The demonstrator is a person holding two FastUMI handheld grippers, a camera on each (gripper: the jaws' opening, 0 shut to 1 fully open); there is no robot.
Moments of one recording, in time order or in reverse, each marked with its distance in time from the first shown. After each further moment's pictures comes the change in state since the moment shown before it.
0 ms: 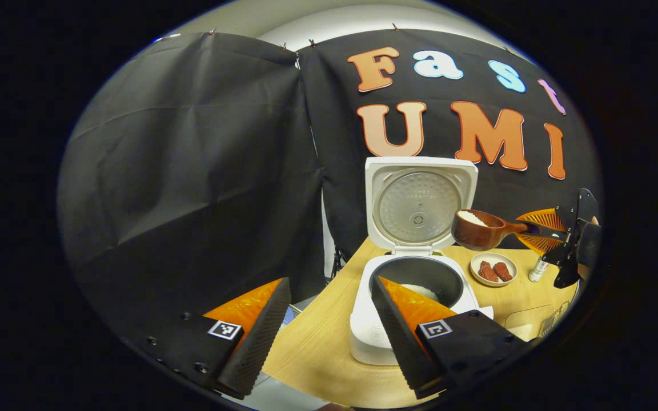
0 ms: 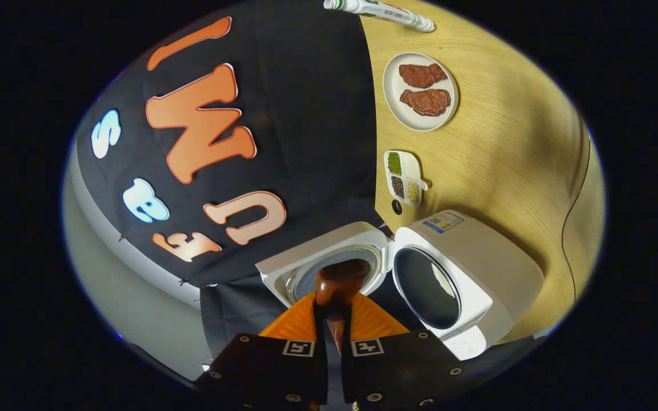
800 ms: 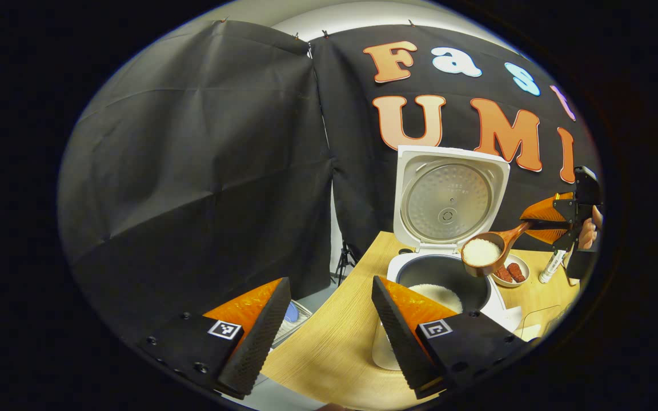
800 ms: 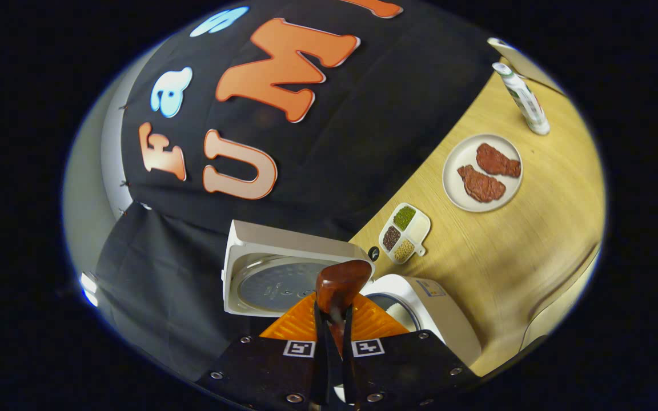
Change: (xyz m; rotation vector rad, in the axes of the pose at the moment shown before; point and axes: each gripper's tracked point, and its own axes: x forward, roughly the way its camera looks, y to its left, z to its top) left arm 0.046 0.034 -0.009 -0.030 0.033 0.003; right arm 0.041 0.017 0.004 -0.719 -0.163 -0.202
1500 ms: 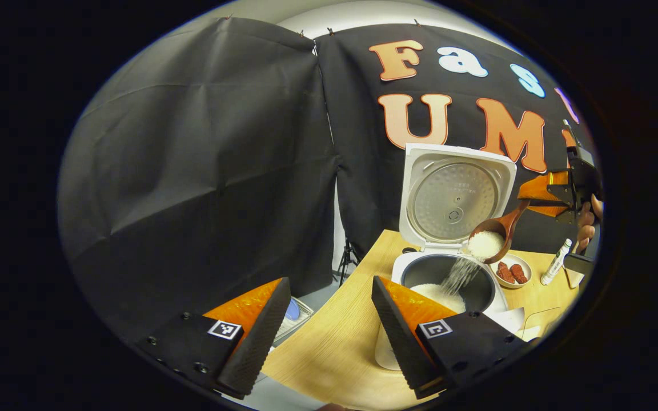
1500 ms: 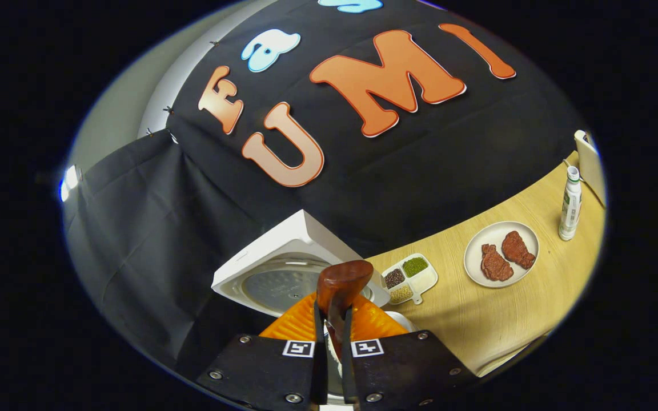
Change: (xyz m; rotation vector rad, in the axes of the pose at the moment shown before) left arm 0.000 0.007 -0.005 -0.010 0.012 0.016; right arm 0.005 0.048 0.018 -0.396 -0.098 0.021
